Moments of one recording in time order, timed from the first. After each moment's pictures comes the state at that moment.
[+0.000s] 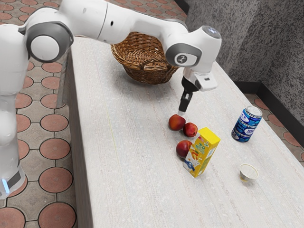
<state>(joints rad) 0.14 0.24 -0.21 -1.58 0.16 1.84 0.44</state>
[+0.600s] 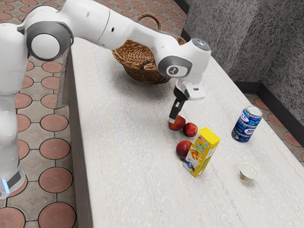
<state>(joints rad) 0.18 0.23 -0.21 -1.71 0.15 1.97 0.56</state>
